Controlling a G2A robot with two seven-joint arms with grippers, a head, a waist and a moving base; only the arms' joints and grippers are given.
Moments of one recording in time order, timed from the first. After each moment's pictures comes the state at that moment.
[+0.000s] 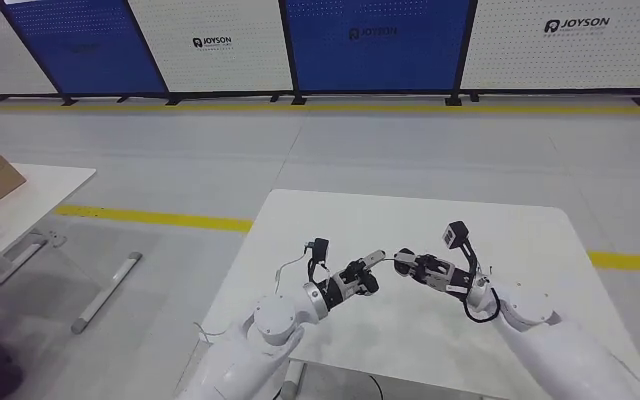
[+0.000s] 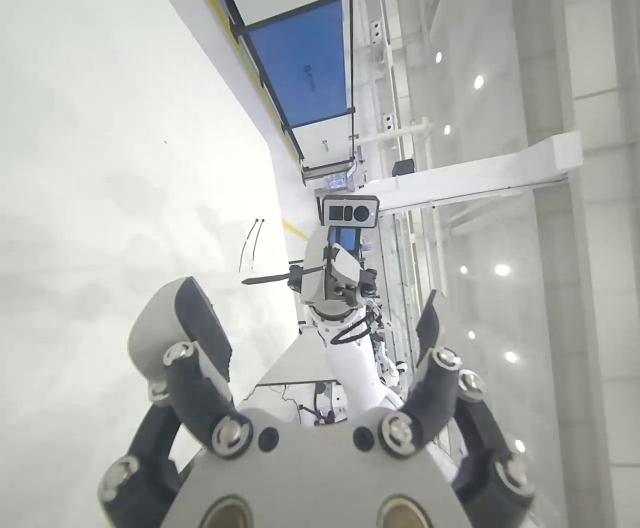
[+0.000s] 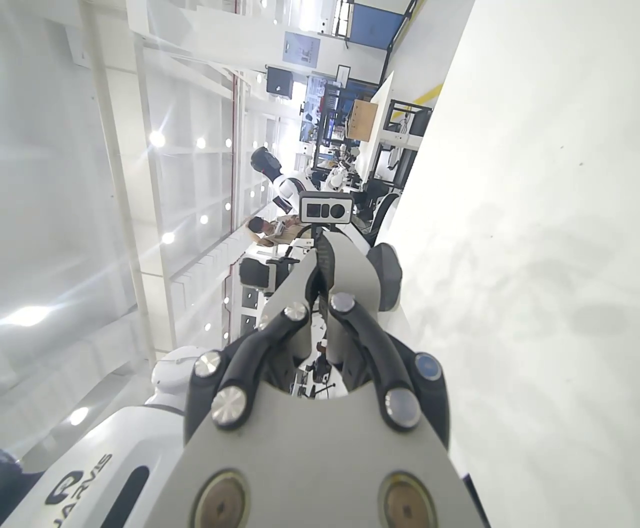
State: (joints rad) left arm 1.43 -1.19 -1.11 -1.69 -0.28 -0.01 -0.37; right arm -0.89 -1.05 0.67 -1.19 0.74 -0.31 0.79
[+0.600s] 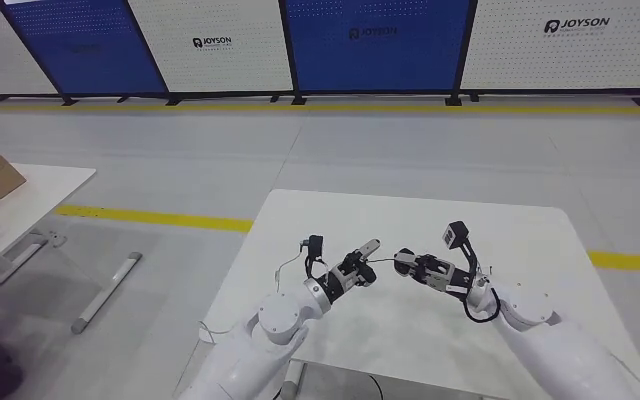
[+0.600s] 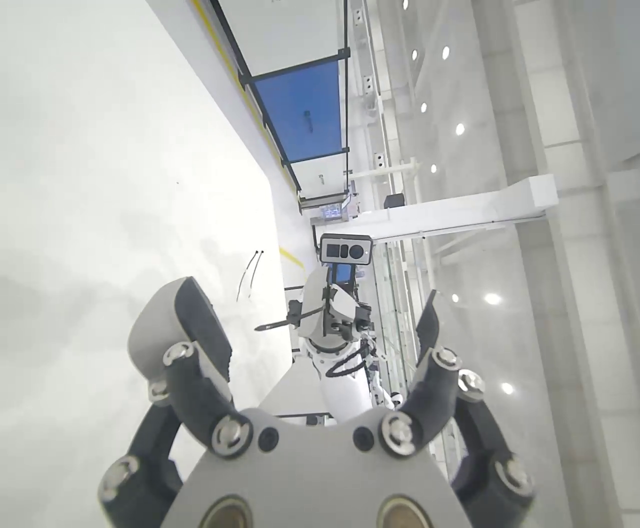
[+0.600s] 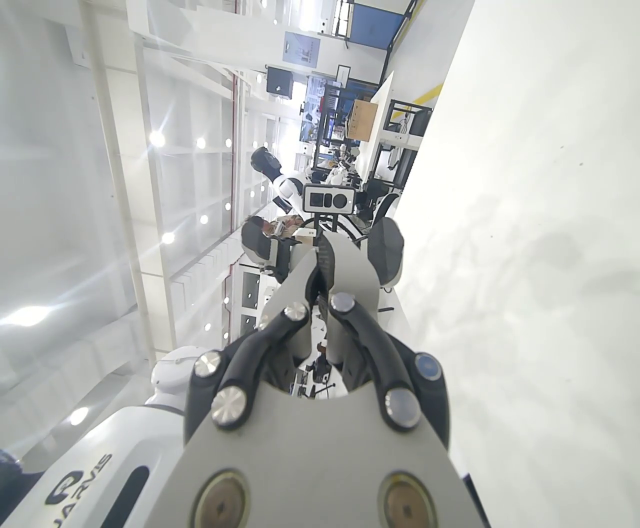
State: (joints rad) left arm 1.41 -1.21 -1.09 -1.66 -0.30 -0.01 -0.25; right arm -0.89 -1.05 0.67 -1.19 0.74 -0.31 0.79
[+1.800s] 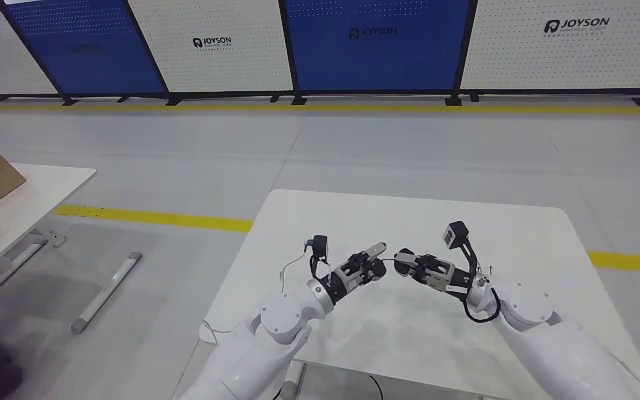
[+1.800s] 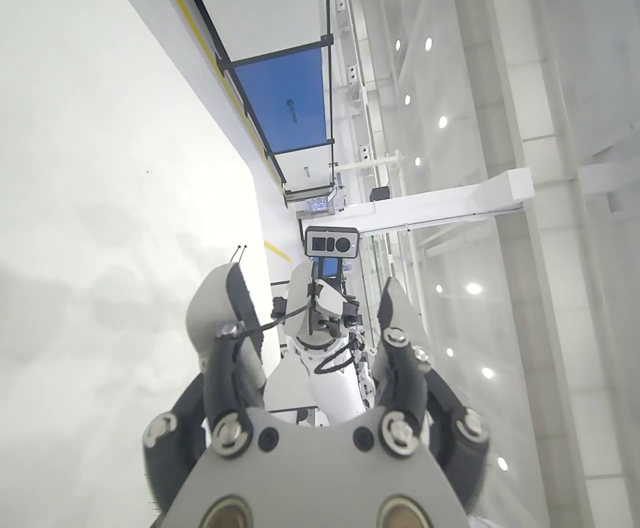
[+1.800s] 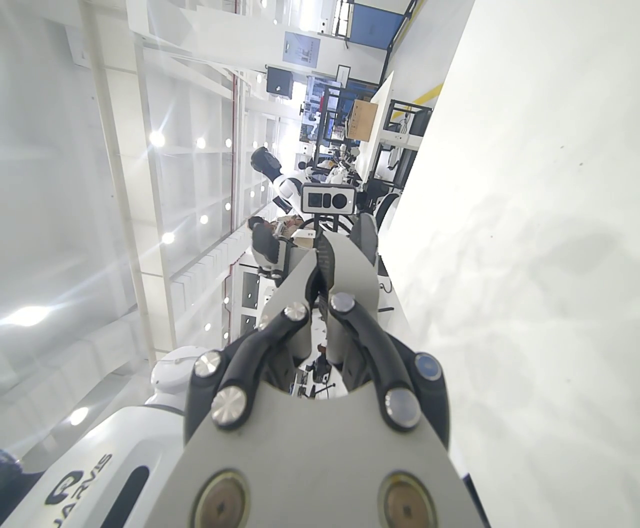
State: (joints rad) left arm 1.39 -1.21 -1.07 -1.63 -0.33 -0.08 -0.28; right arm -0.89 -1.05 0.67 -1.19 0.74 -0.31 0.79
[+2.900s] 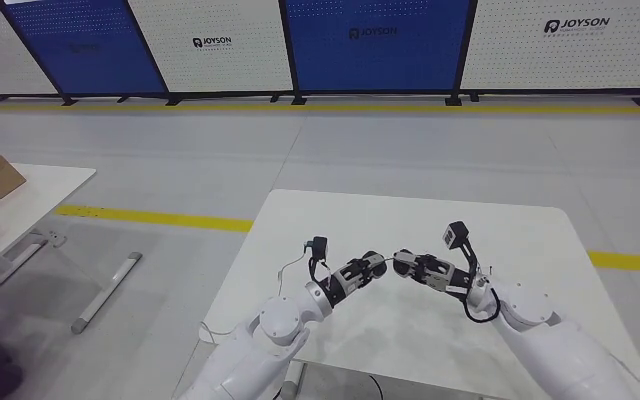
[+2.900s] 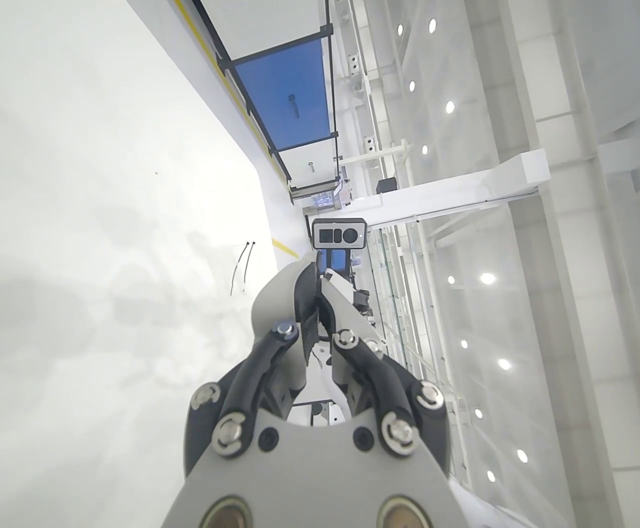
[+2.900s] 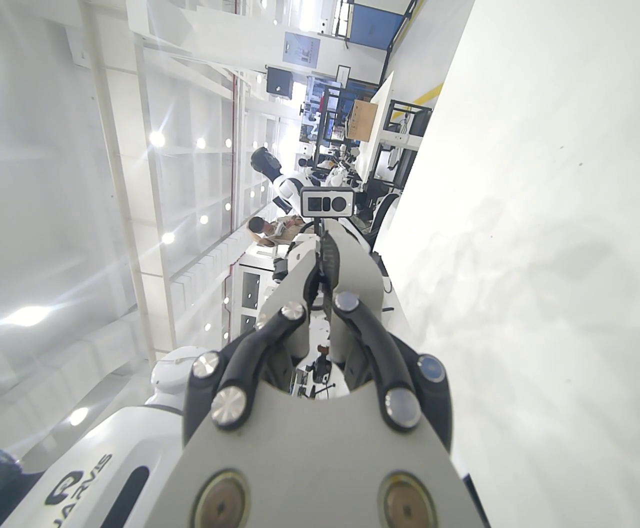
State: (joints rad) left arm 1.41 -1.21 -1.08 -1.64 -0.28 -0.09 -0.29; right arm -0.90 -1.05 0.68 -1.20 0.73 -0.30 0.77
